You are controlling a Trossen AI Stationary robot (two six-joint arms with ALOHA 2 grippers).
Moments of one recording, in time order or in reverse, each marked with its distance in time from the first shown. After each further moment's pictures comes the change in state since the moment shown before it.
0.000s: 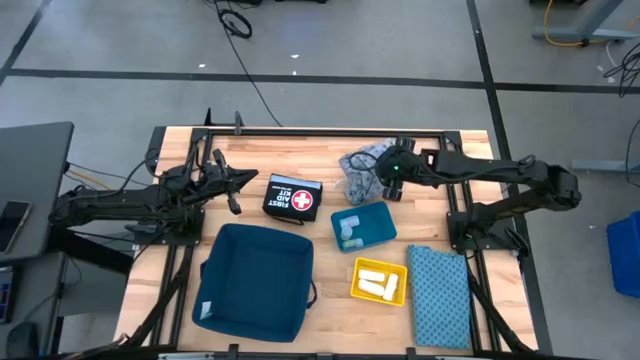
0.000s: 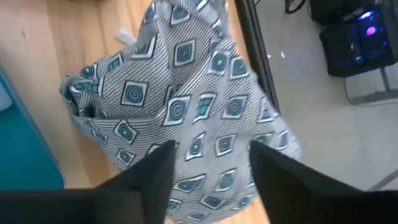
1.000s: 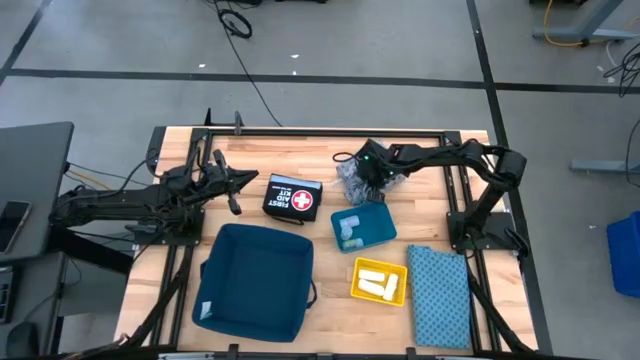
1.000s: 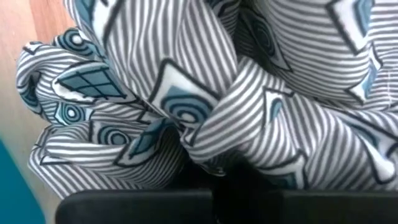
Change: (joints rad) left arm 0.000 0.000 0.000 -0.023 -0.004 0.003; right arm -0.201 0.503 -0.027 0.210 -0.402 -0.054
